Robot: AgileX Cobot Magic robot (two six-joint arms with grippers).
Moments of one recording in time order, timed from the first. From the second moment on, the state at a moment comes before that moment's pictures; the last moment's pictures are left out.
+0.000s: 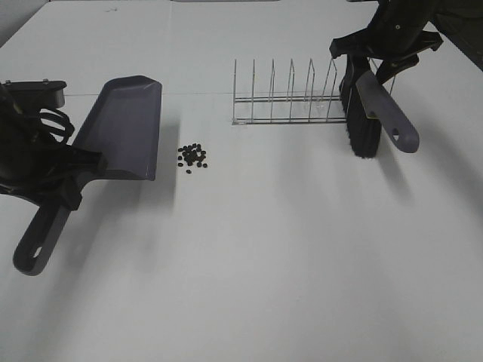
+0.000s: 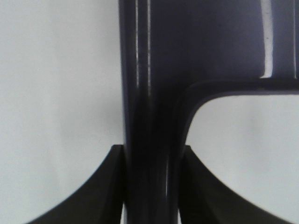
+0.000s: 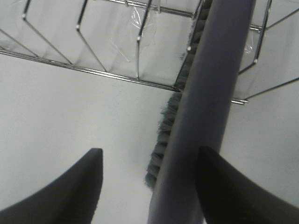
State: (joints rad) left arm -0.31 1.75 -1.01 -0.09 0.70 -0.20; right arm 0.10 2.28 -1.99 0.01 0.97 -0.08
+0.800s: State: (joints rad) left arm -0.31 1.75 -1.01 -0.09 0.71 -0.20; right arm 0.08 2.37 -1.99 -0.05 0.95 0.02
